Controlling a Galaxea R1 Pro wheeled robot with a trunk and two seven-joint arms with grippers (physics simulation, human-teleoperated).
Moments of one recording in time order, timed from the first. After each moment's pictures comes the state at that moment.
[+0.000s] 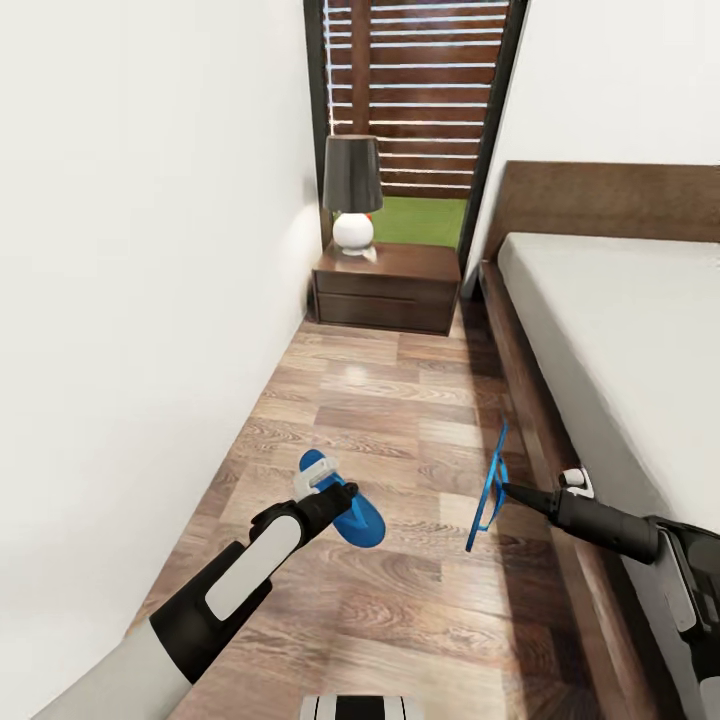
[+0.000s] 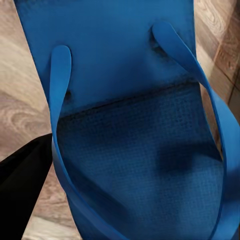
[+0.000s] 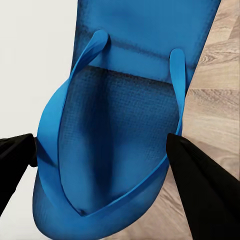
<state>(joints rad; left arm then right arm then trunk) -0.64 0.05 -0.71 -1.28 1.35 0.24 0.76 -0.48 -0.28 -0.38 -1.20 -0.20 0.93 1.34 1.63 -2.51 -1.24</state>
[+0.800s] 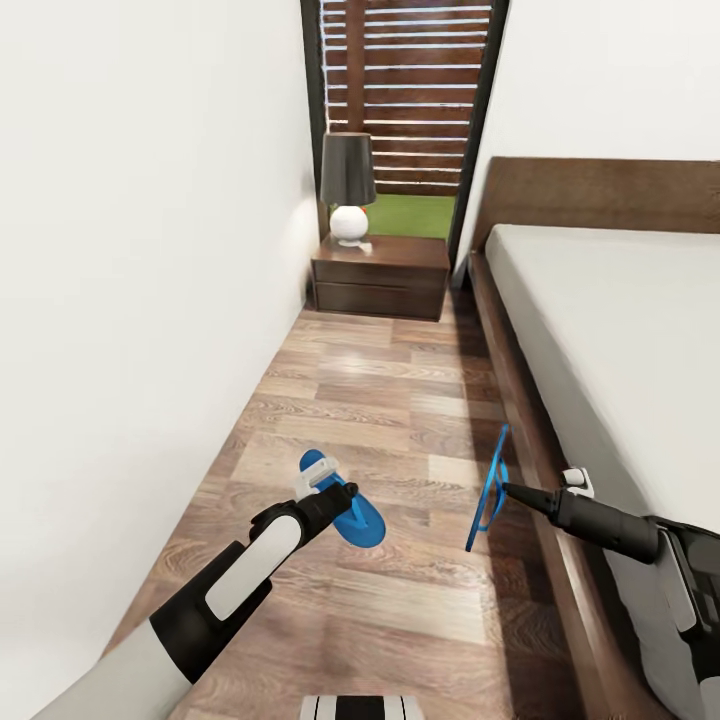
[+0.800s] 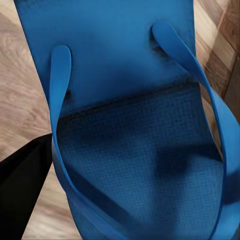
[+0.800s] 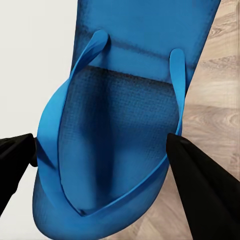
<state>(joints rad) -0.64 0.05 -0.71 -1.28 1.35 0.24 0.76 -0.48 -0.28 -0.37 -1.20 -0.21 0.93 1.35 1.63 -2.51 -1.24</state>
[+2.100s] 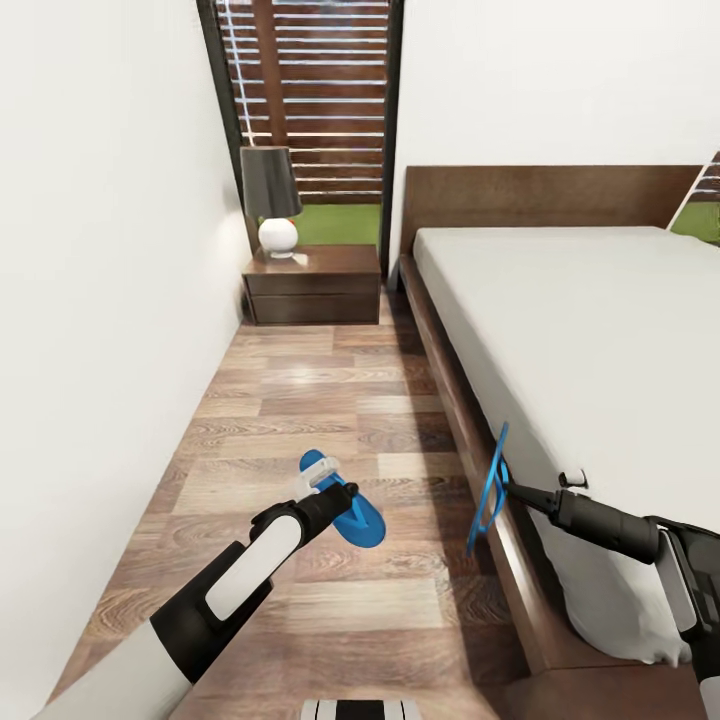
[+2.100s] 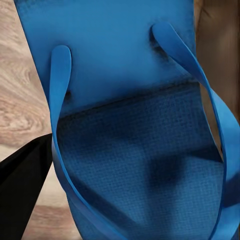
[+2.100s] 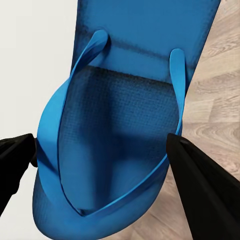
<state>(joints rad) -0.64 0.05 -0.71 -1.28 1.35 0.24 0.76 -0.48 -0.28 -0.38 -1.20 -0.21 0.93 1.35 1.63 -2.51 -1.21</state>
